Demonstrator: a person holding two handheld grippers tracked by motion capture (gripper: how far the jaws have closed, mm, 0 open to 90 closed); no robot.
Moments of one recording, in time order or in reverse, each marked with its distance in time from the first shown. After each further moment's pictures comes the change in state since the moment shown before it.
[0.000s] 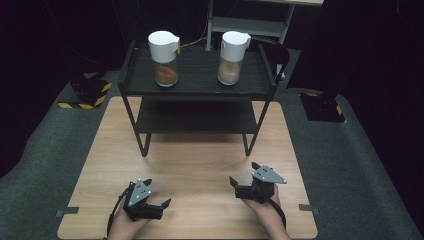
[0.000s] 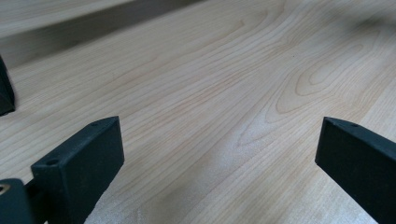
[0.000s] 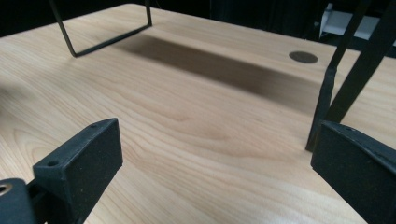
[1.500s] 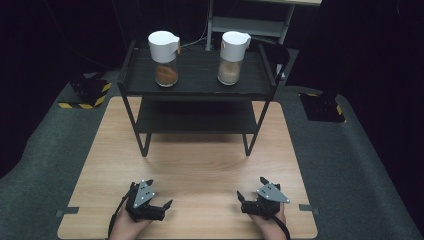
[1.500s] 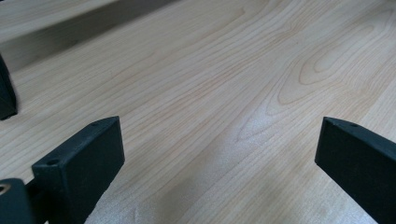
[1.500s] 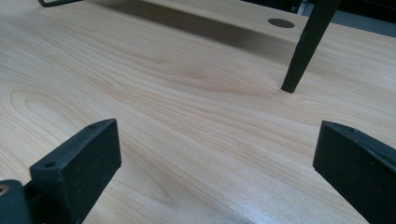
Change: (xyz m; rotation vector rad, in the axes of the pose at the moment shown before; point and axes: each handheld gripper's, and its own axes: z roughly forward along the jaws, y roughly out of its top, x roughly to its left) left arm -0.013 0.007 0.004 0.041 0.032 0.066; right arm 0.014 -0.046 -0.019 0.030 -0.088 -0.048
